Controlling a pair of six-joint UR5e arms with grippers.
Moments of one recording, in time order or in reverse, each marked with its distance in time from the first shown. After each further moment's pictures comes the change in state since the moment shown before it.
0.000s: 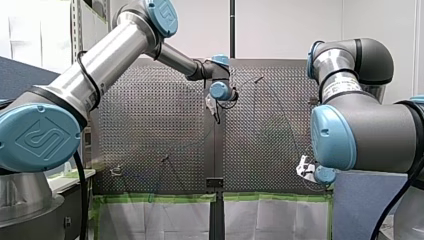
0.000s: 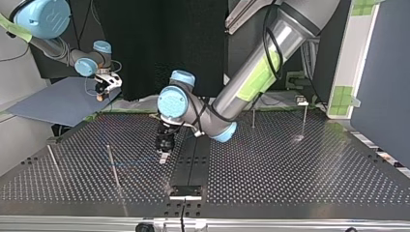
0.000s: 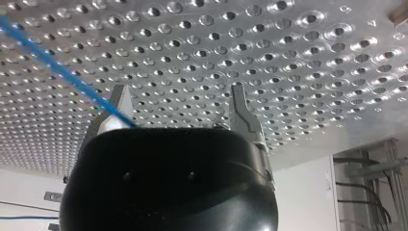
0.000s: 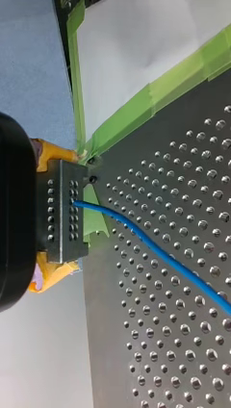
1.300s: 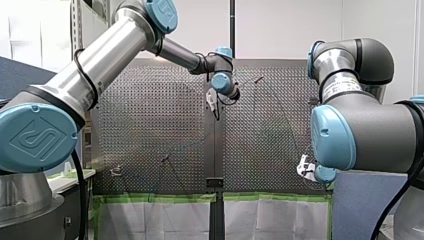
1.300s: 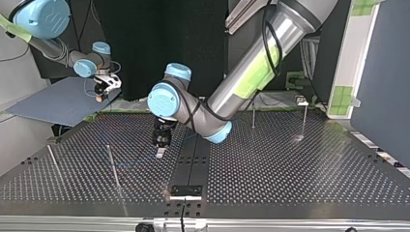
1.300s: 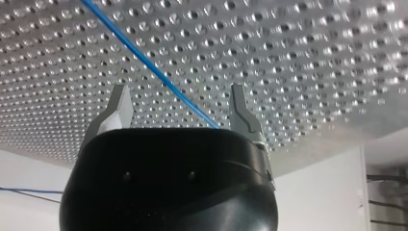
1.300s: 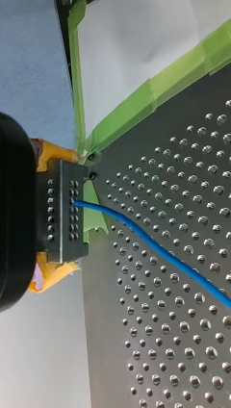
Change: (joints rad) left arm -0.031 0.021 0.039 -0.164 -0.027 0.029; right arm -0.003 0.000 -0.013 0.018 -0.003 -0.008
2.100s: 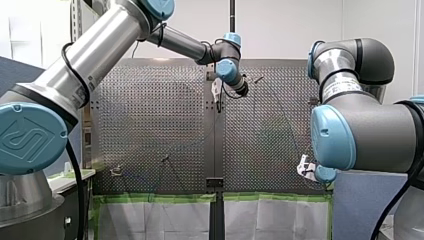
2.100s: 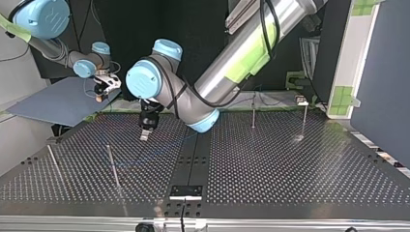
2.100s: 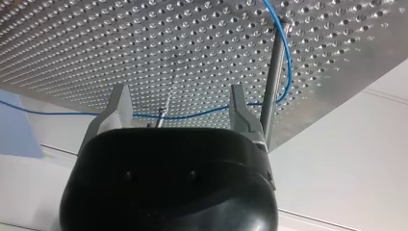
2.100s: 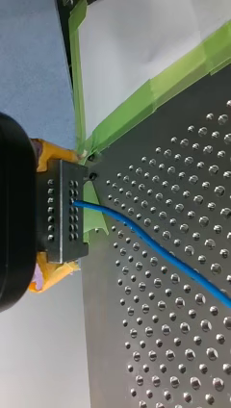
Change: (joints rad) left arm -0.089 0.064 -0.024 -0.139 -0.021 0.109; right arm -0.002 0.000 -0.006 0.013 -0.003 -0.001
